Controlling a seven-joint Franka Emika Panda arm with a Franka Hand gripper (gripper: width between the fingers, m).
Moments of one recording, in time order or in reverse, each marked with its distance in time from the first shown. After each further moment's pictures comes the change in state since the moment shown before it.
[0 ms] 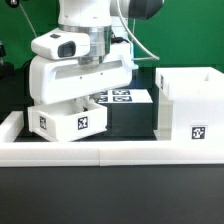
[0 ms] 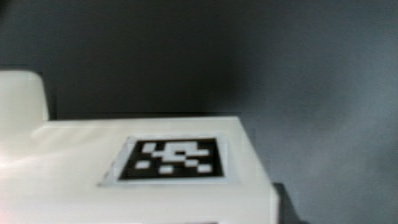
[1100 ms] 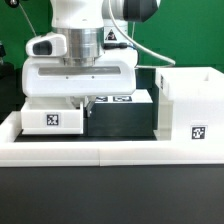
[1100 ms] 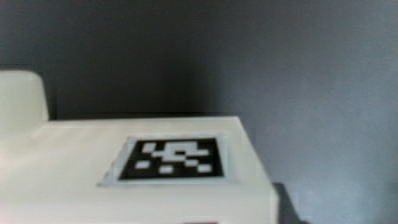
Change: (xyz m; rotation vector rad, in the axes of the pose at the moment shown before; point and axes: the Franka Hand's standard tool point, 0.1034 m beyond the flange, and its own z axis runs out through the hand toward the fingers) arm -0.011 0.004 -0.005 0.026 0.030 0.649
